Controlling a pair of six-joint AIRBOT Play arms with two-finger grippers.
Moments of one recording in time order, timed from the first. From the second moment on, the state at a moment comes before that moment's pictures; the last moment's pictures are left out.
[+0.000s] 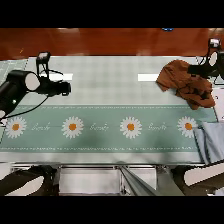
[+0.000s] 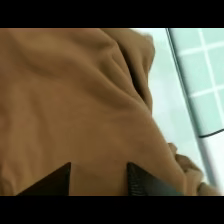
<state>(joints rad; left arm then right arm) -0.20 -1.22 1.00 1.54 -0.88 -1.77 -0.23 -1.76 1.56 -1.79 0.91 1.75</state>
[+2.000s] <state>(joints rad) 0.02 -0.39 0.61 1.31 -1.15 -1.75 0.73 -1.29 1.74 -1.52 1.21 1.57</state>
